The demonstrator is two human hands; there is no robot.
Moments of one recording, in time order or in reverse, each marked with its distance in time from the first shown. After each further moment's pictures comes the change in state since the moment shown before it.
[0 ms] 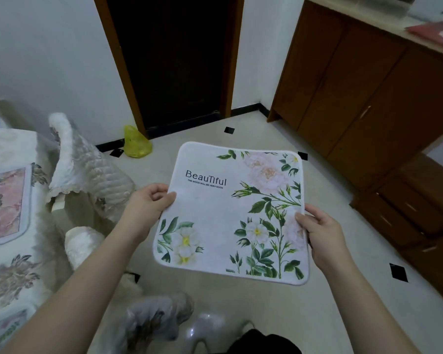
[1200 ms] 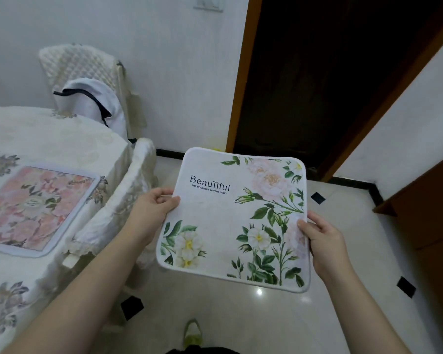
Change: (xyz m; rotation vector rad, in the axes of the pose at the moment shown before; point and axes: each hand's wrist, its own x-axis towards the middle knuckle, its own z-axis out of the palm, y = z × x) left_hand 0.251 0.052 -0.095 -0.200 0.601 -0.097; right_hand 0.309 -0.143 0.325 -0.197 -0.548 -0.010
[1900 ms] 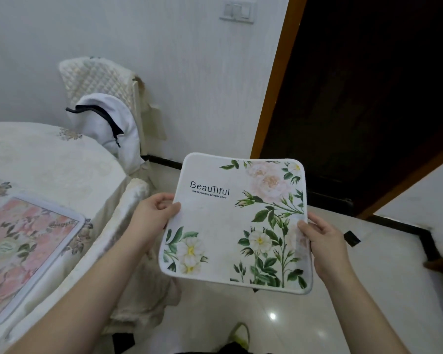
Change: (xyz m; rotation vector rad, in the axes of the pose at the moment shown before) left_hand 0.197 0.049 0.049 0.072 0.179 -0.011; right_hand 0.240 -0.082 0.089 -0.049 -0.153 0.008
